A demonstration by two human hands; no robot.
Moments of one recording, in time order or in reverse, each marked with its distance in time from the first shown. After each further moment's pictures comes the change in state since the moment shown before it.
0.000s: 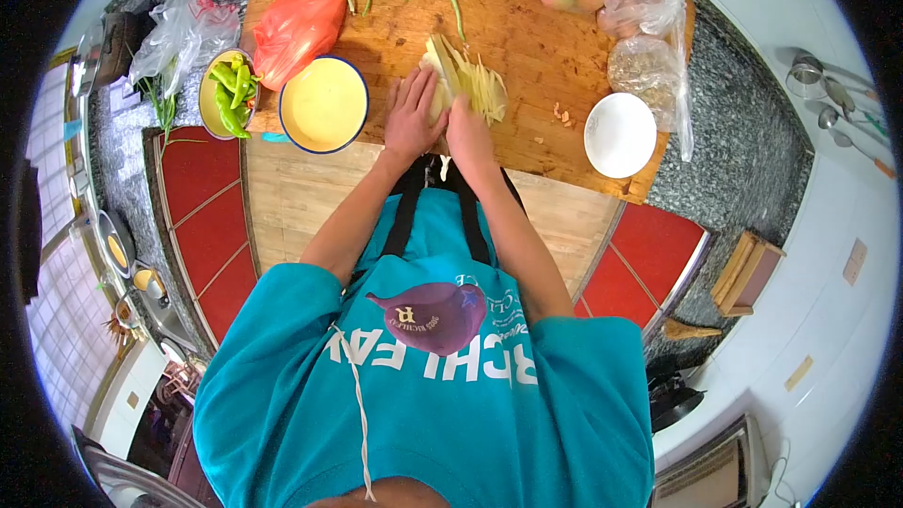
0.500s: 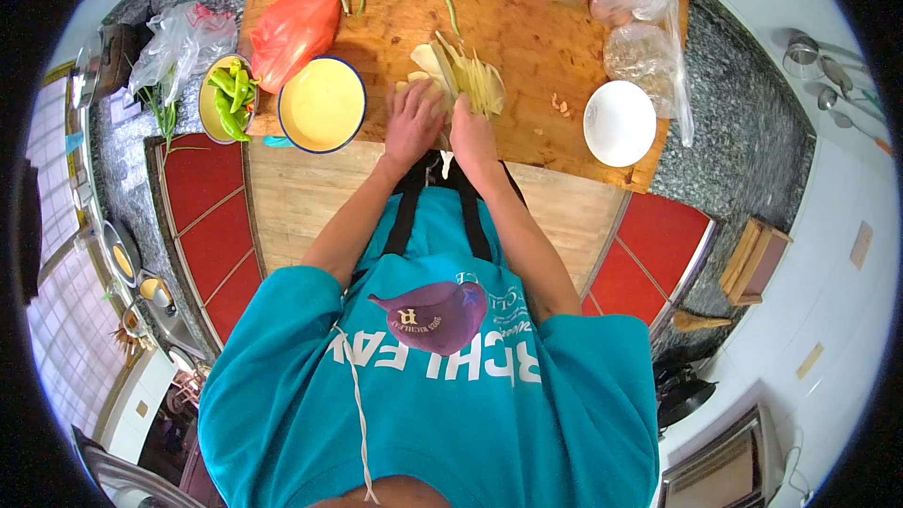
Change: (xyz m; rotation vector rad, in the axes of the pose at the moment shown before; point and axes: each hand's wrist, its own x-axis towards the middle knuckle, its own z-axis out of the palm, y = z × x) left_hand -0.018 0.002 0.004 -0.078 0.068 0.094; right_hand -0.018 -0.003 -0.012 0.016 0.004 -0.005
